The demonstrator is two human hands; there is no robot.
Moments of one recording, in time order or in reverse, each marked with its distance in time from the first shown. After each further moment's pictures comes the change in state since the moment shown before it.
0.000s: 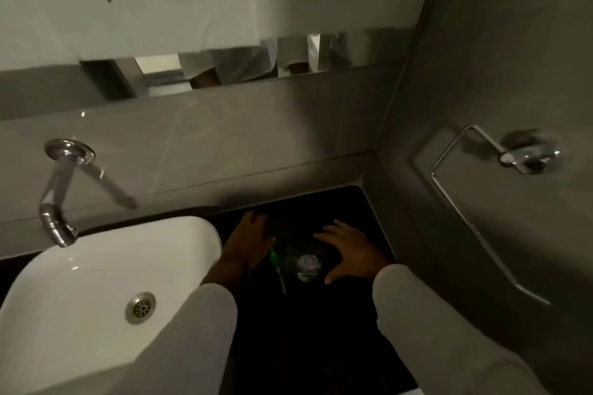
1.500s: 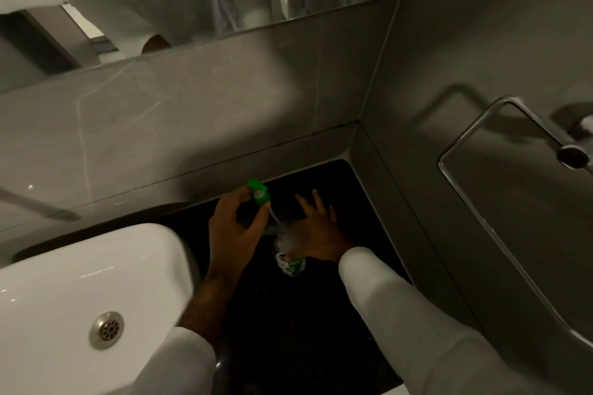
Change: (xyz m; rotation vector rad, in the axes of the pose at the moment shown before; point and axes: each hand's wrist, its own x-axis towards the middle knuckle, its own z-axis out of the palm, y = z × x) left_hand 0.027 0.041 0.013 -0.561 0.591 0.226; right_hand 0.062 -0.007 0.003 0.227 -0.013 0.227
